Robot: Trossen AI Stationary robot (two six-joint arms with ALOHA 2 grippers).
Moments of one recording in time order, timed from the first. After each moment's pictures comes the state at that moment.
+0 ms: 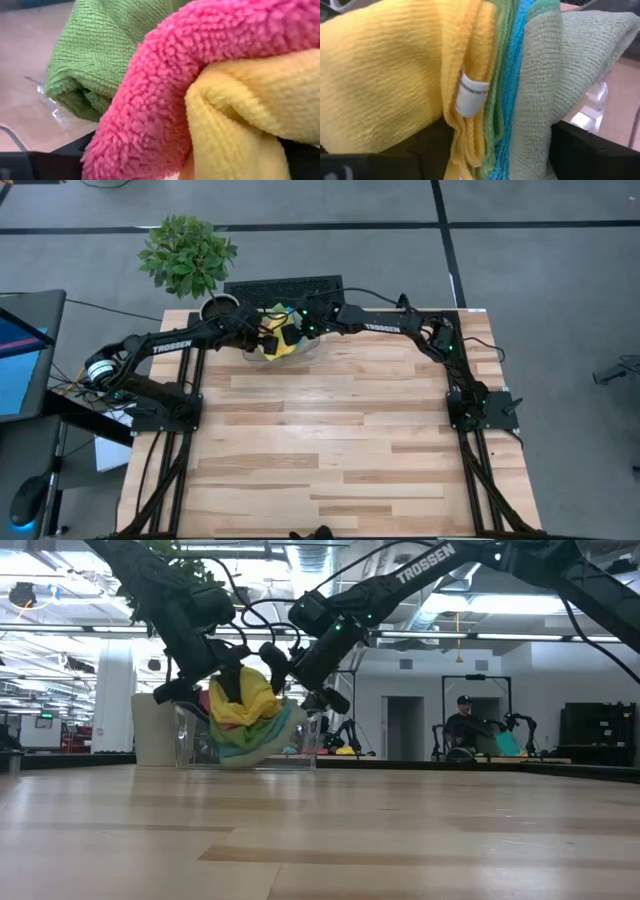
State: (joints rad) left arm 0.67 1.35 0.80 -0.38 0.04 -0.60; right arm -0.39 2.24 1.86 -0.40 -0.05 0.65
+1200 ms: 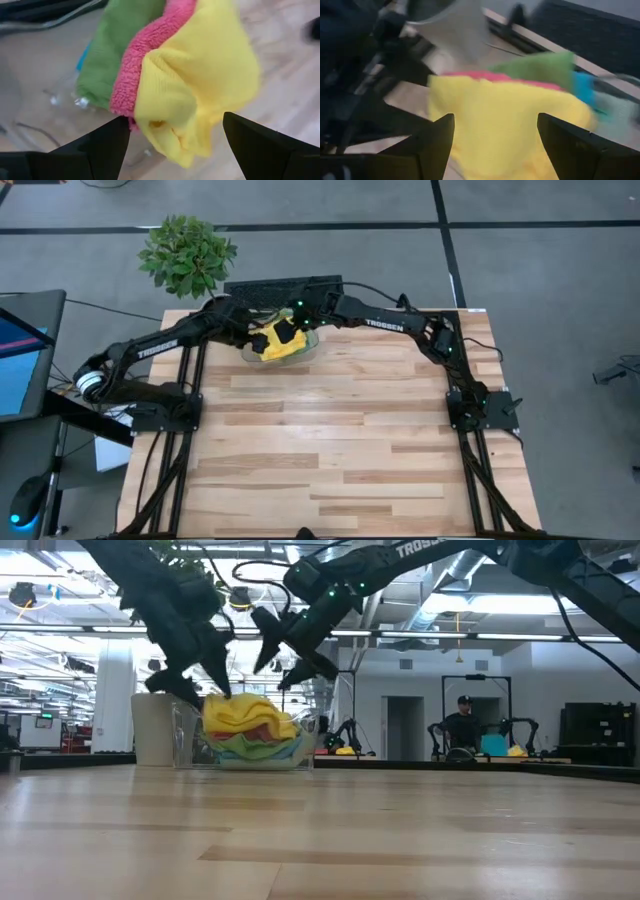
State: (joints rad) left arm 0.76 1.25 0.80 -0.48 0.16 -0.44; right arm -0.36 2.25 2.07 -0.56 -0.02 0.44
